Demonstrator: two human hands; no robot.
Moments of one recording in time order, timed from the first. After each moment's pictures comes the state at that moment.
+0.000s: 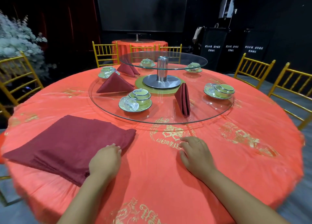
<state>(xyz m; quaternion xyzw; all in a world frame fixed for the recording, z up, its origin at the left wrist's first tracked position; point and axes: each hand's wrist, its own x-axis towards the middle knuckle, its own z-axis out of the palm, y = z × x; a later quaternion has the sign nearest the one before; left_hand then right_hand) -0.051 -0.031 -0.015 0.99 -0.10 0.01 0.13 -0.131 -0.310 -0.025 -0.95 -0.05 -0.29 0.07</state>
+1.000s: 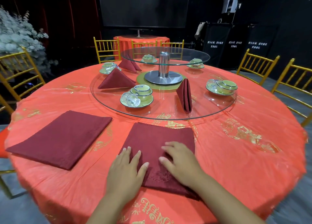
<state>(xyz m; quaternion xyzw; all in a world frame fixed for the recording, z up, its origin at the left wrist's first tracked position) -0.110 -0.061 -0.055 0.97 -0.16 0.06 0.15 -0.145 -0.257 -0.018 -0.98 -0.04 -0.11 0.18</state>
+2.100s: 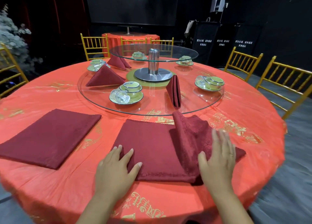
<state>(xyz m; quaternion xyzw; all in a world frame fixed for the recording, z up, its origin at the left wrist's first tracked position) -0.120 -0.061 -0.049 0.98 -0.16 0.07 0.09 -0.215 -0.305 -0.018 -0.88 0.25 -0.37 0.17</state>
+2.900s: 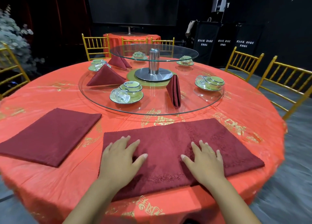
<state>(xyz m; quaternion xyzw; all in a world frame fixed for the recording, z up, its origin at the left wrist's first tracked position) -0.119 -0.073 -0.009 0.97 -0.22 0.05 0.11 -0.198 -0.313 -0.027 -0.97 0.24 -0.03 0.10</state>
